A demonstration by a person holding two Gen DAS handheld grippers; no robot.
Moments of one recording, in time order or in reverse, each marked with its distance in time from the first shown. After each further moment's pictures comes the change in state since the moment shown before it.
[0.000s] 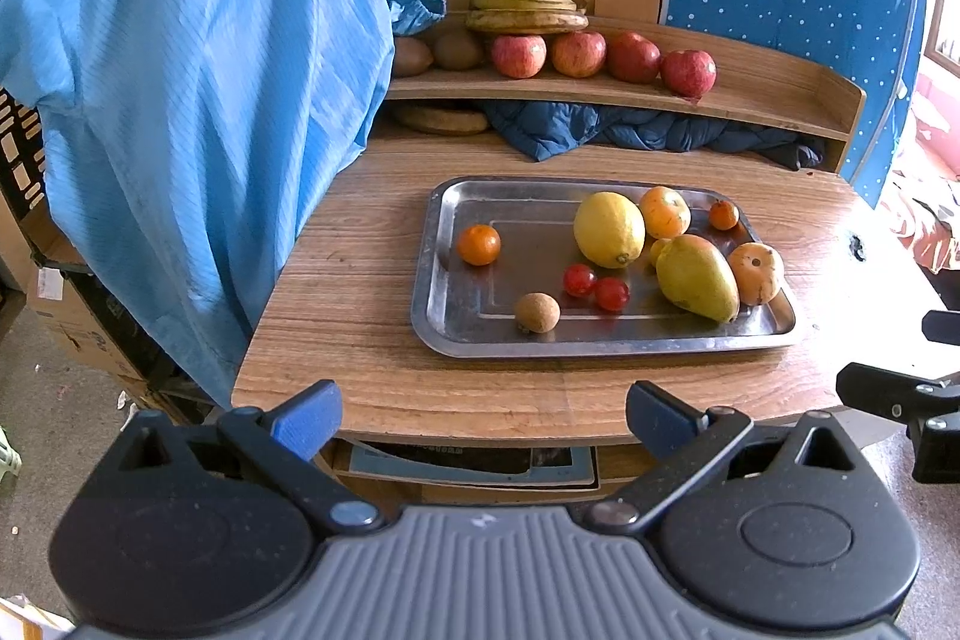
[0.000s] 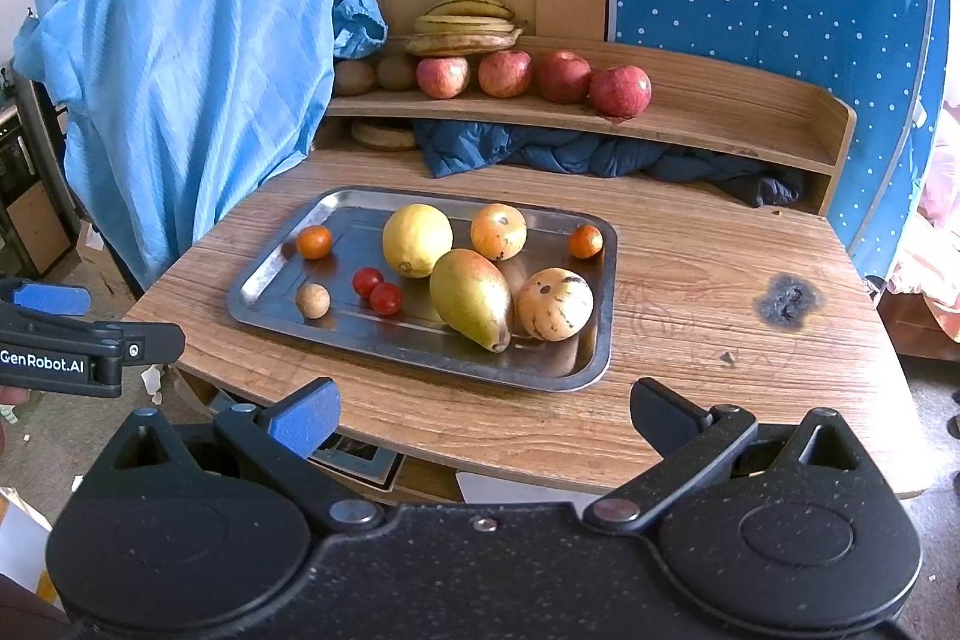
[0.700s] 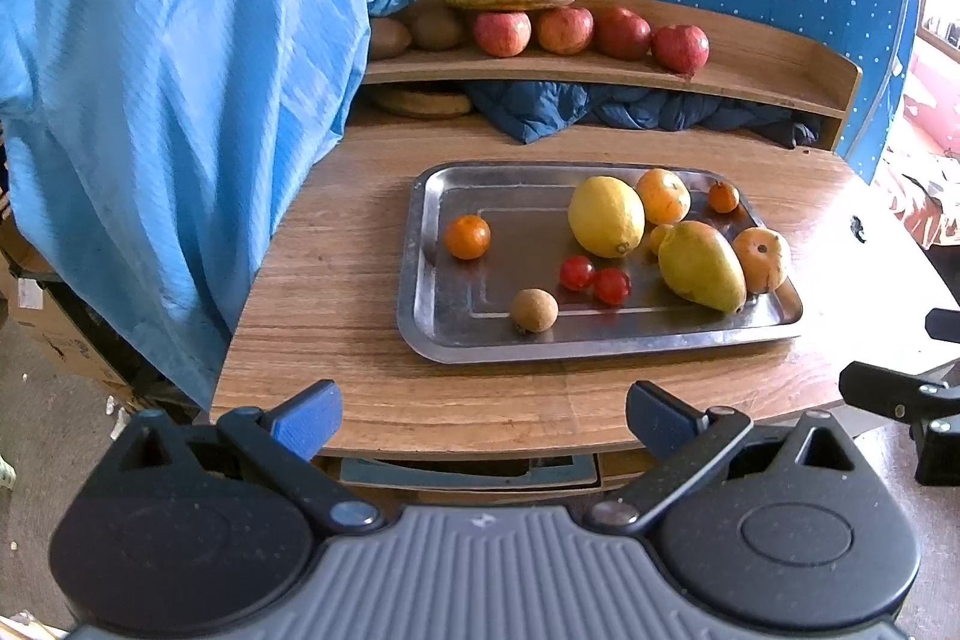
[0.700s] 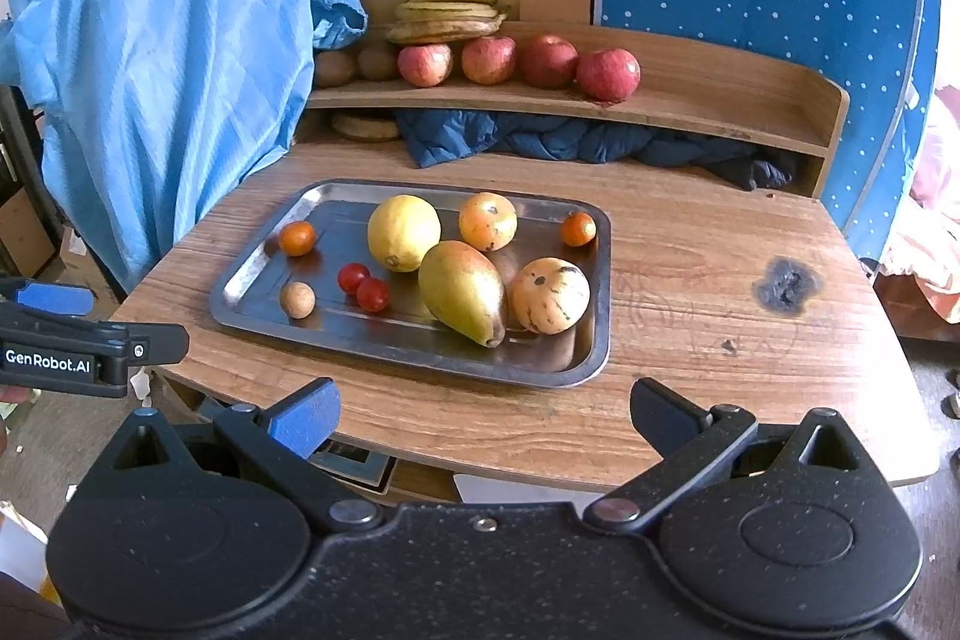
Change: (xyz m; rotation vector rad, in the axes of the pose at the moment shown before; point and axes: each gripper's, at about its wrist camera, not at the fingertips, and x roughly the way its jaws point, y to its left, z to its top) left arm 0.025 0.003 0.011 0.029 0.048 -0.038; right arm 0.013 0.003 0.002 0.034 0.025 -0.035
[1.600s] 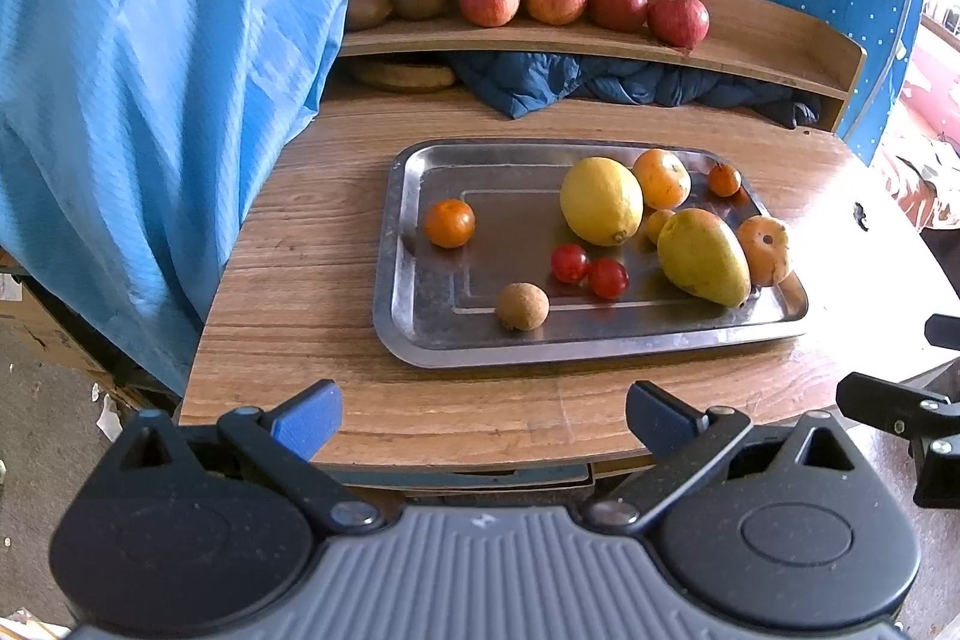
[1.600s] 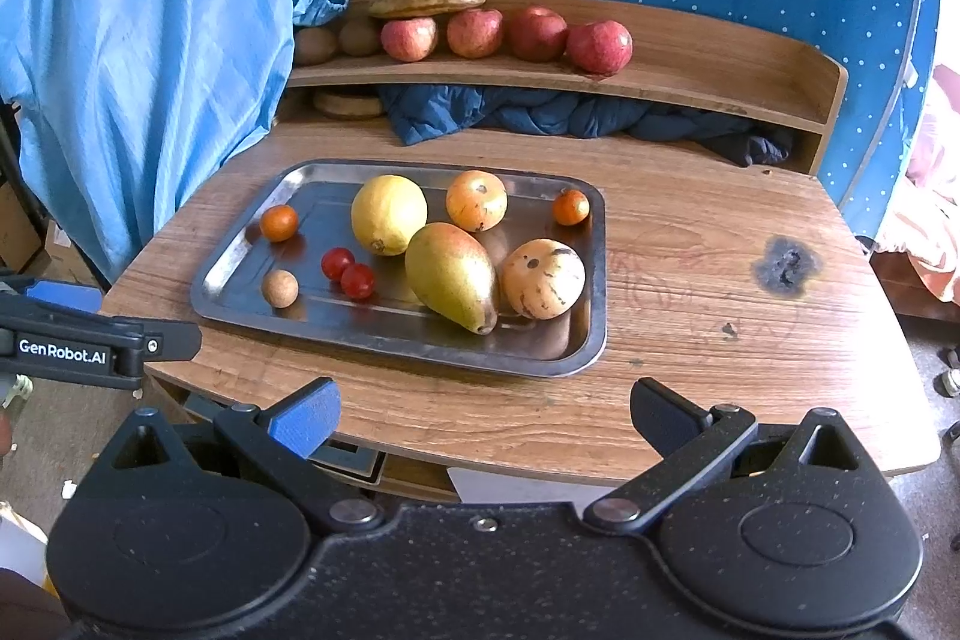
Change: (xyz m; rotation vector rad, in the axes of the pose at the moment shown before) left arm 0.026 -0.001 0.013 0.013 0.066 -0.030; right arm 0.016 0.003 0.007 0.018 0.057 -0.026
